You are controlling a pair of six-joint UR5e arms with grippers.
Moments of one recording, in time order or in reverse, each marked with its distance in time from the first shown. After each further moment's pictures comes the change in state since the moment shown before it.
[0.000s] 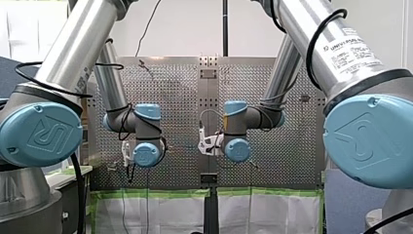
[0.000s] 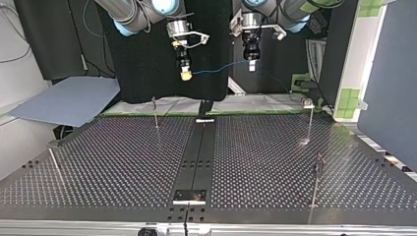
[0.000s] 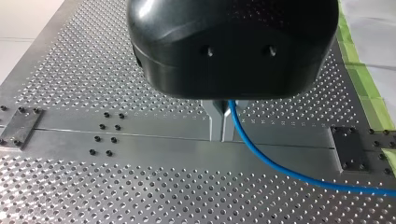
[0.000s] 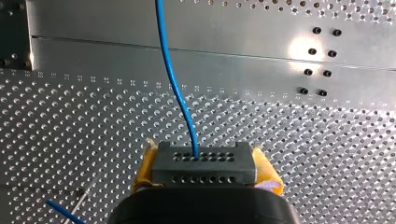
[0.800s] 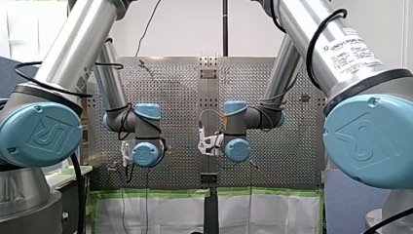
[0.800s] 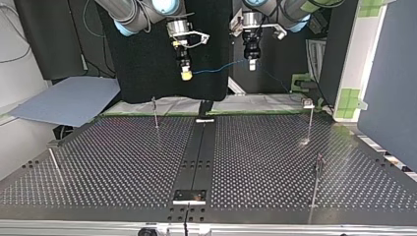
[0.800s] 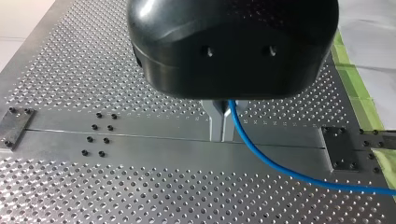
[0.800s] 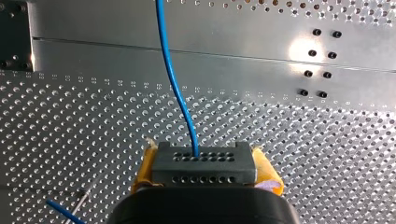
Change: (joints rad) left arm 0.000 0.004 -0.003 -0.023 0.002 0.006; right arm 0.002 0.000 0.000 0.002 -0.001 0.000
